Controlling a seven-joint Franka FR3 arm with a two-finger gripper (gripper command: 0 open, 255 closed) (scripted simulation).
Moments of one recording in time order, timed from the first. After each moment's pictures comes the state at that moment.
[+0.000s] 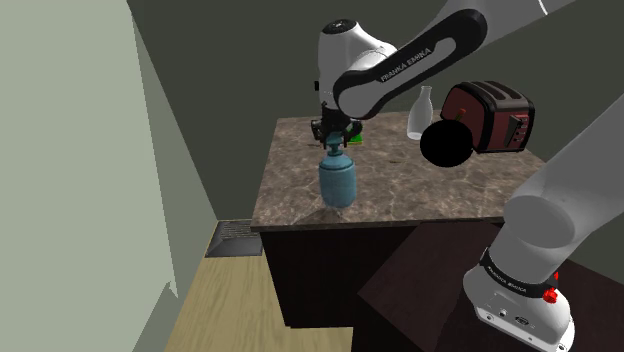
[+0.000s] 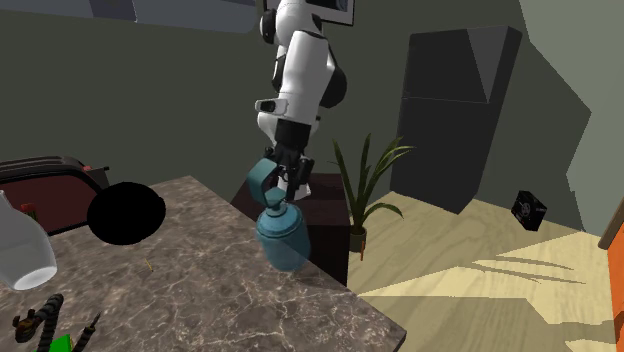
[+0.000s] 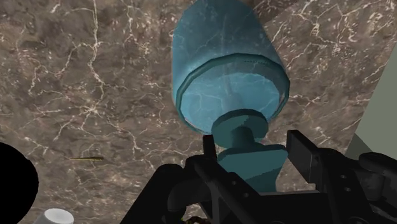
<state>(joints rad) -0.22 -0.22 0.38 -2.37 -0.22 2.34 1.03</state>
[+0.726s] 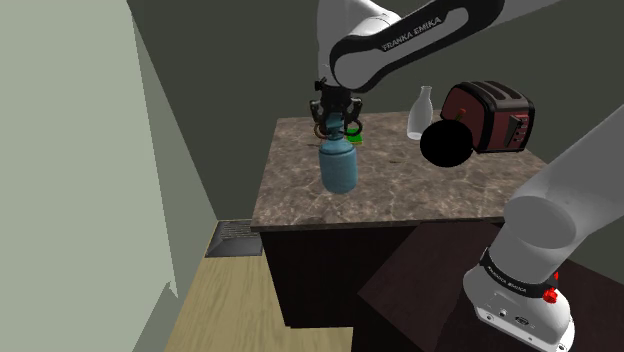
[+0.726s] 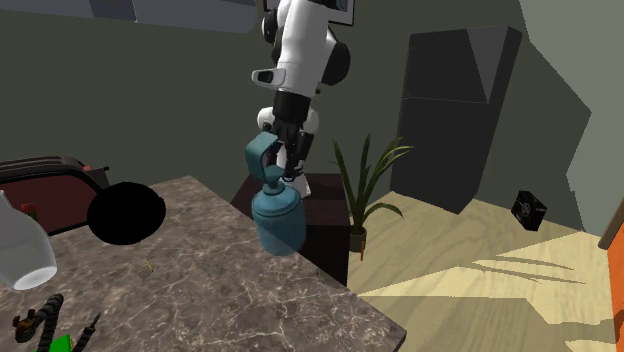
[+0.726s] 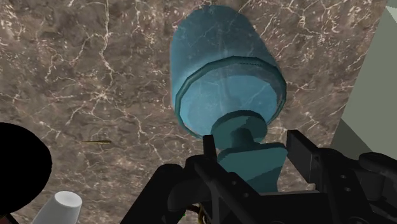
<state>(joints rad) -0.21 -0.27 0.36 -2.28 -0.17 2.20 0.97</state>
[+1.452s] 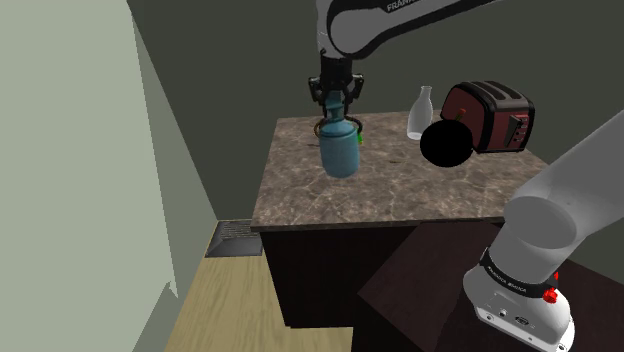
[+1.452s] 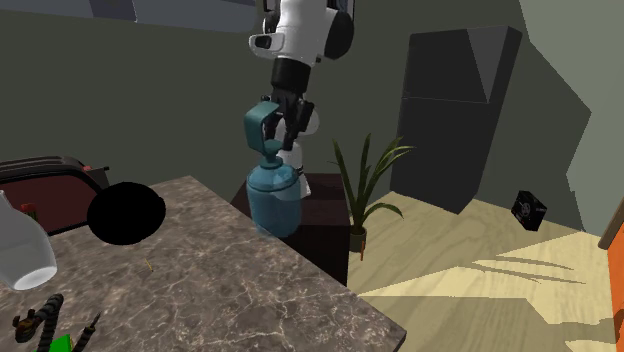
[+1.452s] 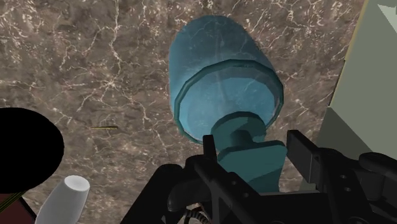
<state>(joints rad) -0.20 -0.31 0.35 -2.16 -0.15 2.05 0.93</state>
